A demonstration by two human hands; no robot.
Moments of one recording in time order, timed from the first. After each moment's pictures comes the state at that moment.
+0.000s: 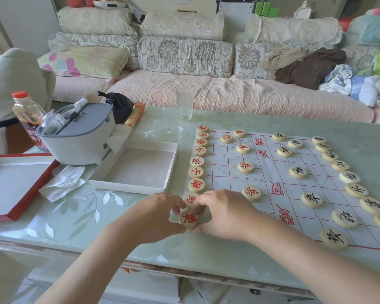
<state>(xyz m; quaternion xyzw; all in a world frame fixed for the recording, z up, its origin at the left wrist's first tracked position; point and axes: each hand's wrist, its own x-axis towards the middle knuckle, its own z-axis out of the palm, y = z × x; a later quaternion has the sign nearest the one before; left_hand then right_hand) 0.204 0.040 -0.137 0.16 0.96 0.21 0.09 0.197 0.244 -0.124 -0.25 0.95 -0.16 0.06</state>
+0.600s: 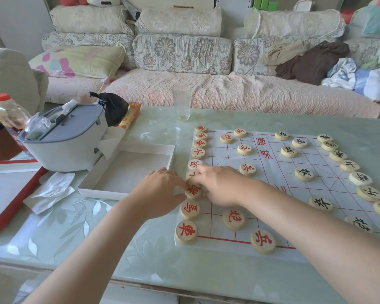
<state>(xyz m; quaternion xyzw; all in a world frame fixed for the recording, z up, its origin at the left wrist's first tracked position) 0.131 0.052 -0.137 0.21 0.97 0.14 -0.04 0.108 0.245 -0.119 -0.33 0.94 0.00 0.07</state>
